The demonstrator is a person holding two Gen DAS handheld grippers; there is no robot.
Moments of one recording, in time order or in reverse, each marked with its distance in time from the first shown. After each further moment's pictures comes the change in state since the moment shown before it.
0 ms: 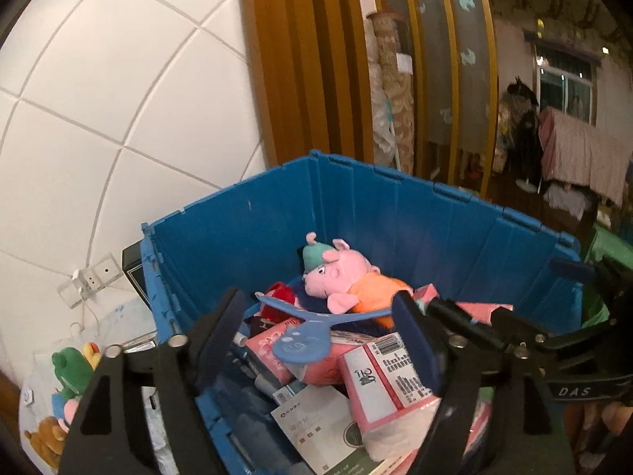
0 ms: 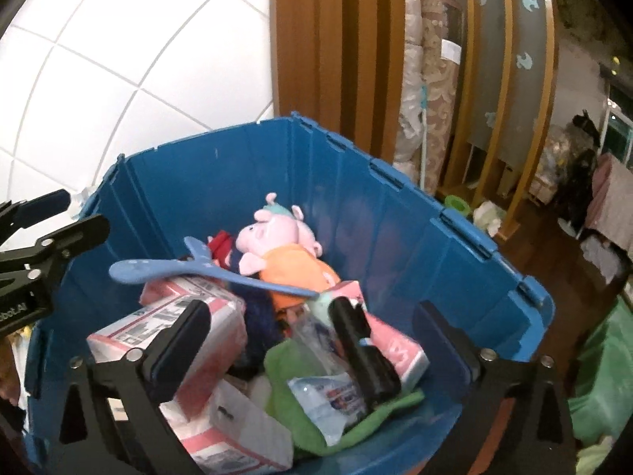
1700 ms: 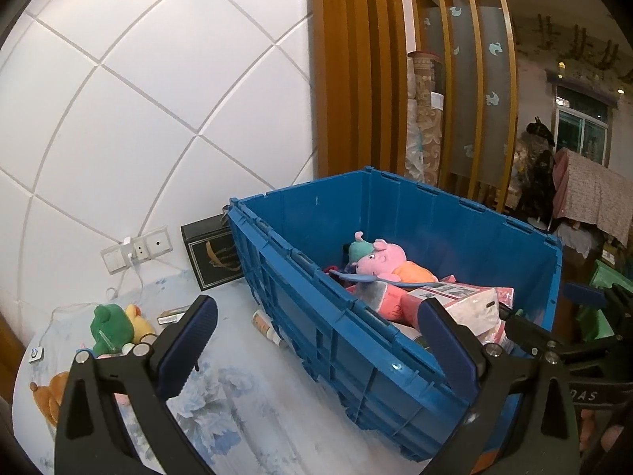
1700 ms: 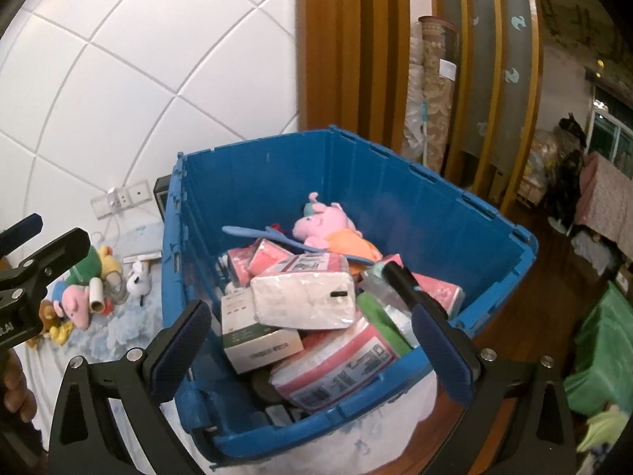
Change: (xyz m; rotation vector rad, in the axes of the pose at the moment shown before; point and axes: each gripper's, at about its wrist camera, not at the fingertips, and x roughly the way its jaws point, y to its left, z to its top) left arm -0.116 0.095 -0.070 -0.105 -0.075 0.053; right arm -0.094 0.115 -0.046 0.023 -0.047 -0.027
